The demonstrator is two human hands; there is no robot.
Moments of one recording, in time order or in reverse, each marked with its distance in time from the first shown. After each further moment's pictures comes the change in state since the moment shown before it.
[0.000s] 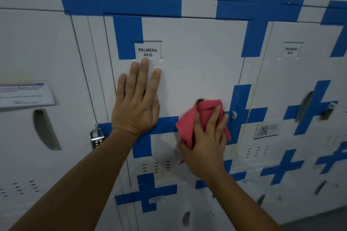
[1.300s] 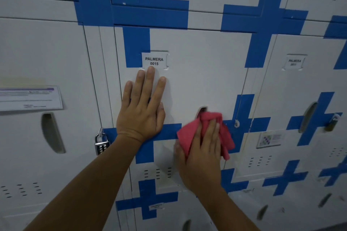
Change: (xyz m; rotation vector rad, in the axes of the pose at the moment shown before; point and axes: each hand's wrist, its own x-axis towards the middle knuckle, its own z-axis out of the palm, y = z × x) left_hand -0.001 0.001 0.000 0.008 -0.004 -0.008; right_hand -0.015 -0.006 0.018 0.011 0.131 -0.012
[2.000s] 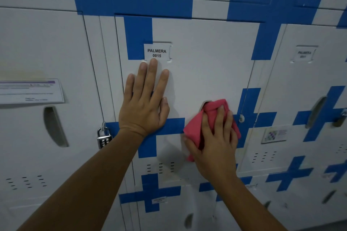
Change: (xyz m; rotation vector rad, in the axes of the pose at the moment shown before) left_hand 0.001 0.000 0.000 0.015 0.003 0.002; right_hand 0.020 0.023 -0.012 -0.190 -0.046 -0.096
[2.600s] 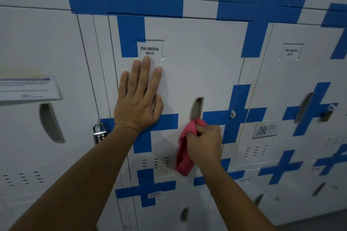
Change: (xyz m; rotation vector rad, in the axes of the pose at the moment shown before) left_hand 0.001 0.001 -0.003 0.010 -0.027 -0.019; right_hand 0.008 -0.021 -0.013 0.630 -0.118 0.492
